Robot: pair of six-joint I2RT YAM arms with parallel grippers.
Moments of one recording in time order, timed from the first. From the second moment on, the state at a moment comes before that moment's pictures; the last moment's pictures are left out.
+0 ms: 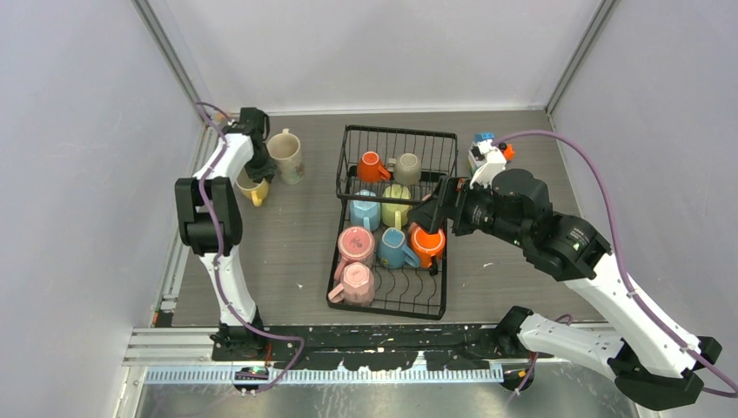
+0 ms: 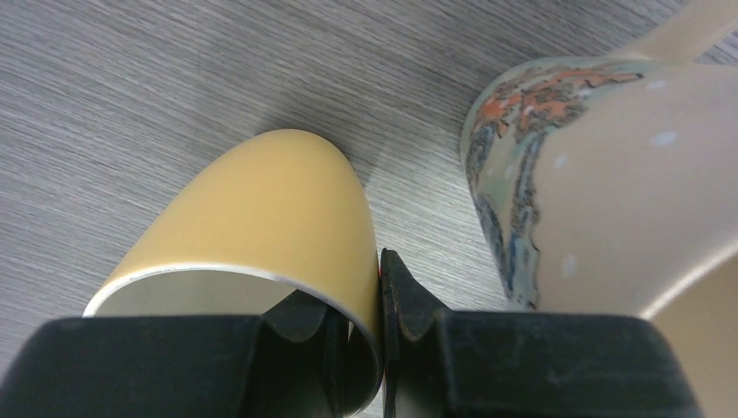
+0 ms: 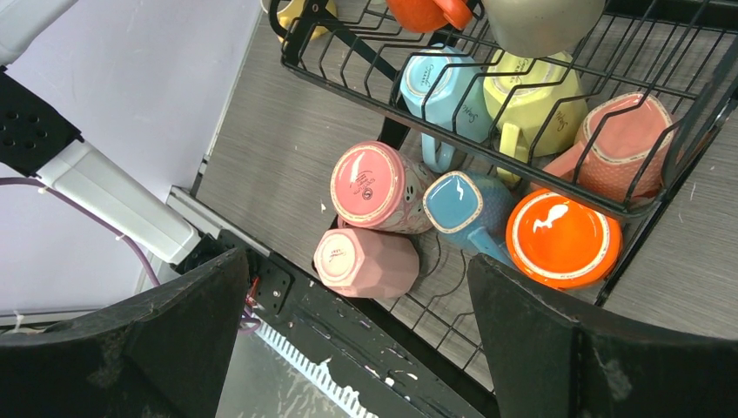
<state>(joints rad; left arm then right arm) 0.00 2.03 1.66 -0.80 -0.17 -0.39 0.78 0.90 1.26 -0.77 0.02 0.64</state>
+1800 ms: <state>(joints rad) 0.03 1.82 1.71 -0.81 -0.16 -0.36 0.78 0.92 1.22 -0.74 -0.03 0.65</state>
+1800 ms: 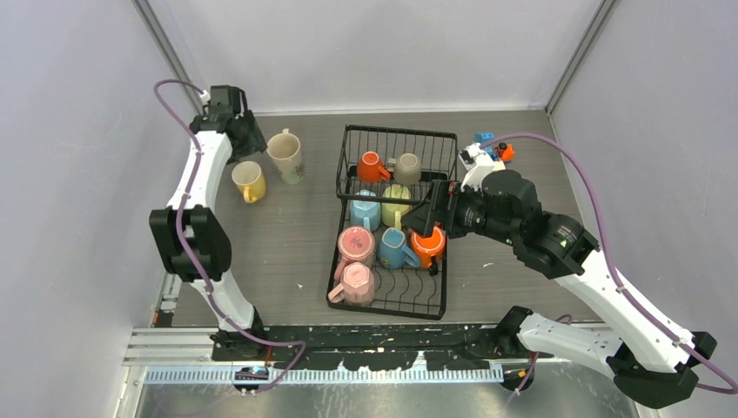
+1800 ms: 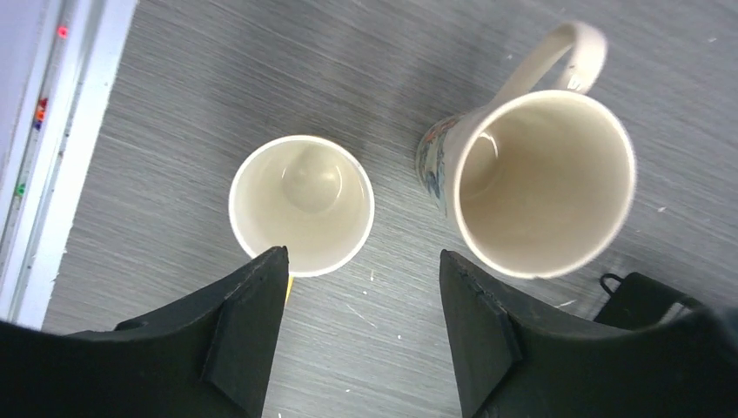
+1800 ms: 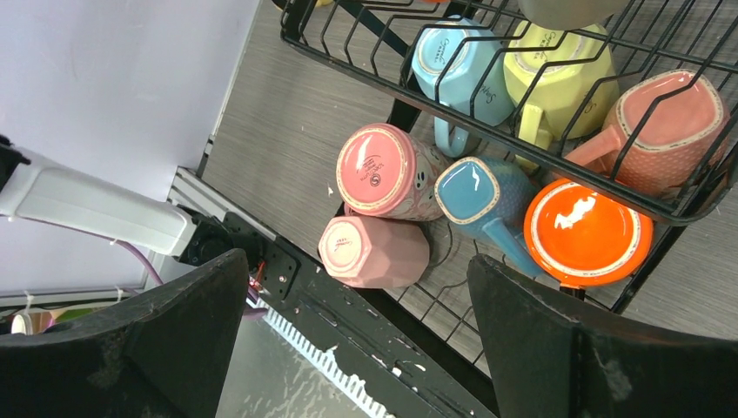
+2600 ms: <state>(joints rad) -0.24 1.10 1.24 -0.81 -0.06 -0.34 0.78 0.91 1.20 -0.70 0.02 0.65</state>
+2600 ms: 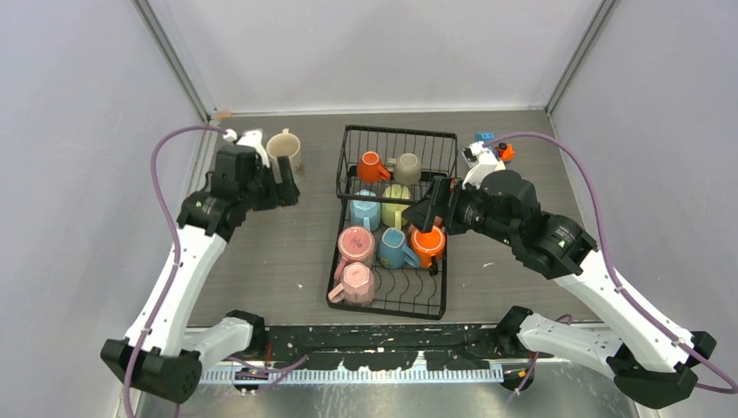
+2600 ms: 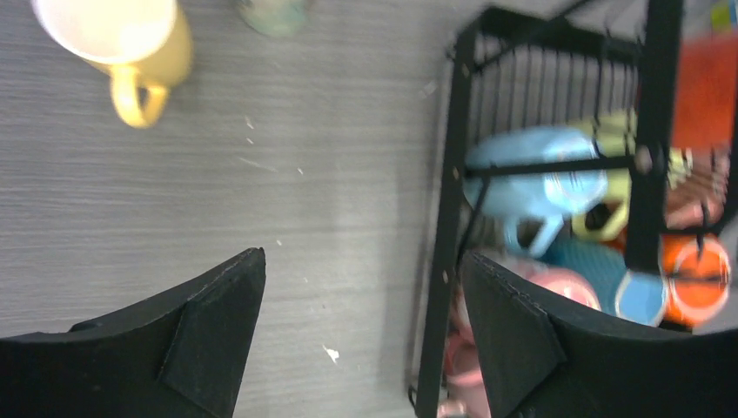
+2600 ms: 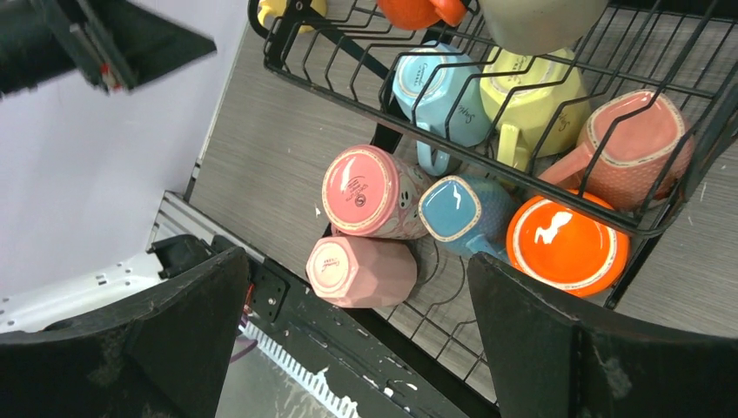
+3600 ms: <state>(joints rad) -0.95 0.76 0.79 -0.88 -0.09 -0.57 0.78 0.95 1.18 -0.66 0.07 0.66</state>
